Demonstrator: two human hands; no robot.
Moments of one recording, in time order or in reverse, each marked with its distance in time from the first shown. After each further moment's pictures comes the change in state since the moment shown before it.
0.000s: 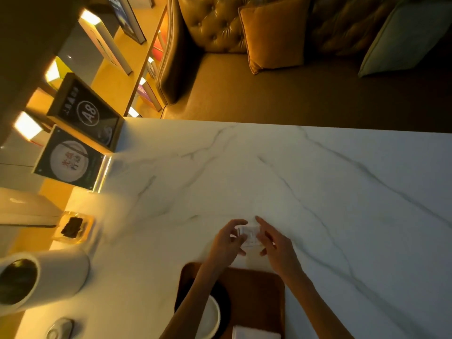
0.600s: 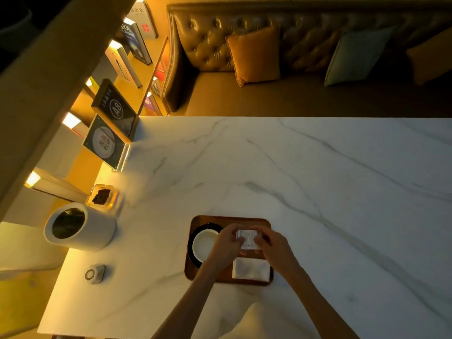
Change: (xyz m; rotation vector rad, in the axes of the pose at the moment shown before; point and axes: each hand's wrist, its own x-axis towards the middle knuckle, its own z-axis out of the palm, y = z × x) left_hand -0.201 -0.012 0.022 0.078 -0.018 0.051; right_hand -0.200 -0.018 0.015 0.023 0.037 0.041
